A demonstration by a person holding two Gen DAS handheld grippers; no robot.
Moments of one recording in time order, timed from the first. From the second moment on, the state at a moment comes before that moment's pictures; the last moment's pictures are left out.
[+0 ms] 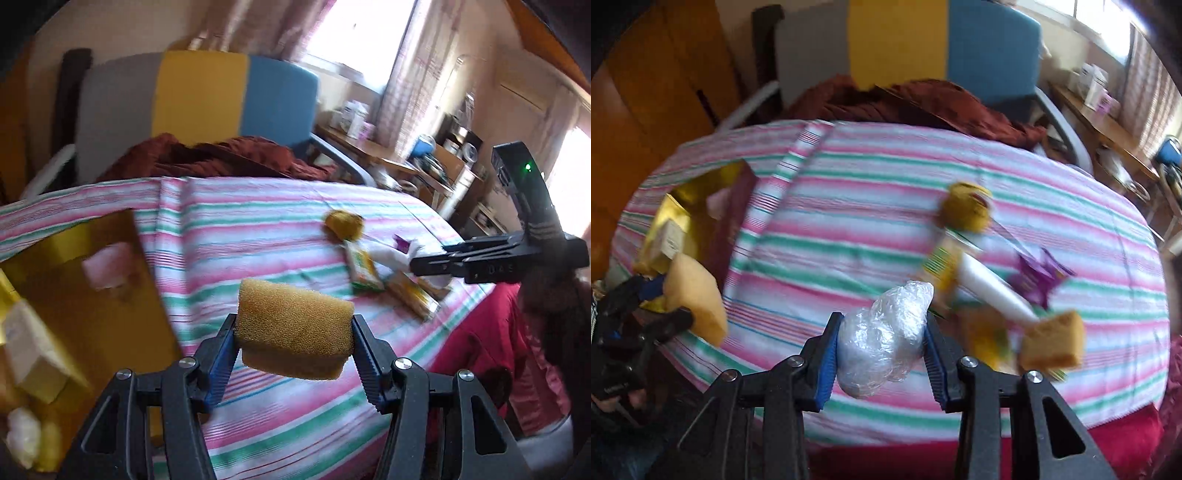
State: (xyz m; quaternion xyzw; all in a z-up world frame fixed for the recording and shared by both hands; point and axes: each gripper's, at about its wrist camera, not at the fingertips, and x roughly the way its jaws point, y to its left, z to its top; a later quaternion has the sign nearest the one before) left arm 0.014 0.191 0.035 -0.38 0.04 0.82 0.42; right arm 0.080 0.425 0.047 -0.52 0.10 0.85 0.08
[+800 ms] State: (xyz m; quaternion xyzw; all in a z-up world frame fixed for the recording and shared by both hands) left arm -0.037 -0.011 0.009 -0.39 -0.02 0.91 0.15; right arm -0.039 0.246 0.009 -0.51 0.12 0.84 -0.13
